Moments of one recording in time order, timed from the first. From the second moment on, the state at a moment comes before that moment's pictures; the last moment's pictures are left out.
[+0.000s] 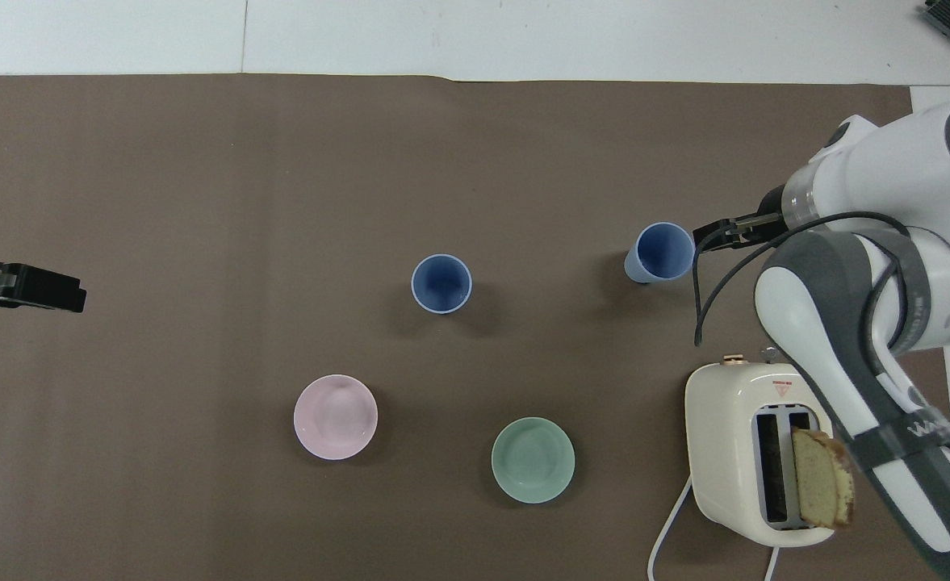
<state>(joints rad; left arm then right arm) -0.04 -0.09 -0.04 -1.61 -0.01 1.50 0.08 -0.08 0.19 0.18 -1.78 -0.01 2.02 -0.05</state>
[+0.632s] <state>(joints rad) -0.04 -0.12 -0.03 -1.60 -0.01 1.47 0.08 -0.08 0.29 0.18 -1.82 -0.01 2.16 -0.05</state>
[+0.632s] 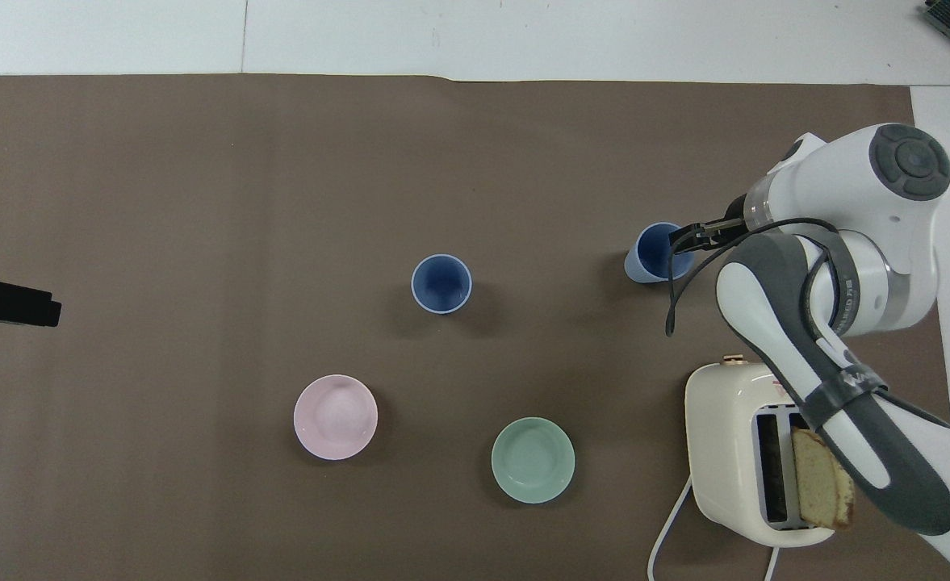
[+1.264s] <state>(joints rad) -0.04 -0.12 -0.03 -1.60 -0.04 1.47 0.08 -0.05 0.33 0.18 -1.83 -0.01 2.18 -0.05</state>
